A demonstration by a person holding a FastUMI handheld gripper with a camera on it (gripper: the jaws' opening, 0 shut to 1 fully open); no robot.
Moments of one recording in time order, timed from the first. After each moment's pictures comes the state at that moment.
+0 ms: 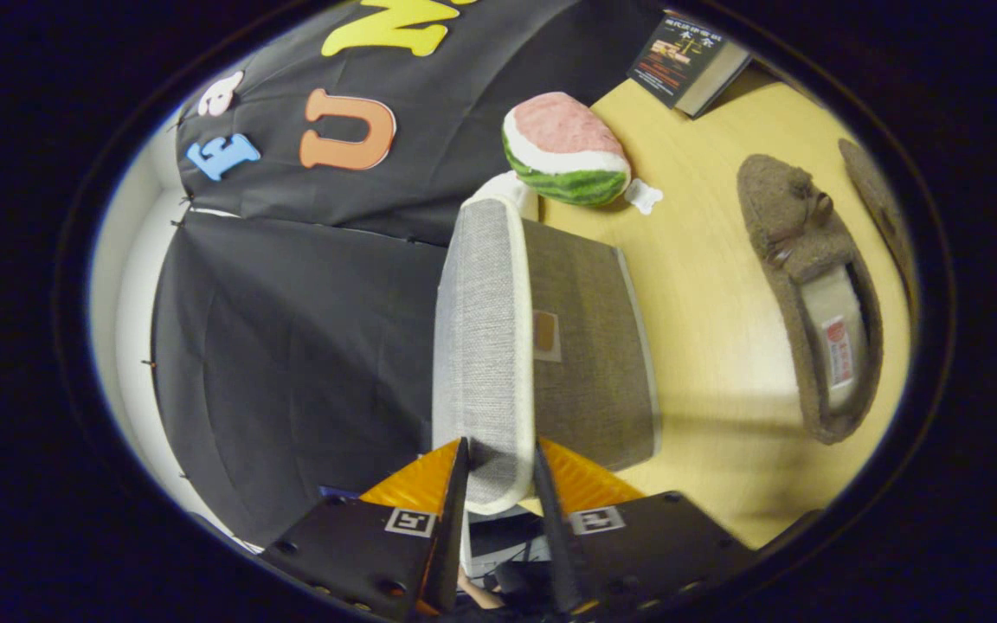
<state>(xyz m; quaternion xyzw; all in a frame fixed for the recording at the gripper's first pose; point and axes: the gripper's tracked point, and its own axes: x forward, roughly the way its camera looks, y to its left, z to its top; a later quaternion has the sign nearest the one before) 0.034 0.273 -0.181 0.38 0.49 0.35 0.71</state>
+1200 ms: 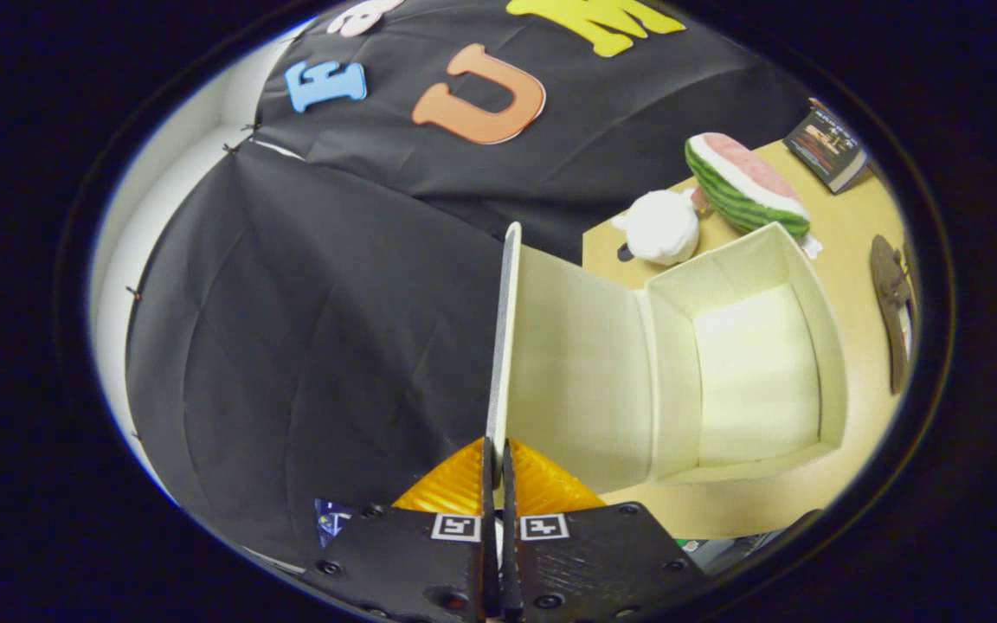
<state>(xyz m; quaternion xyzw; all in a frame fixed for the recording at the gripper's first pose) -0.030 0.513 -0.024 0.32 0.41 0.39 0.76</state>
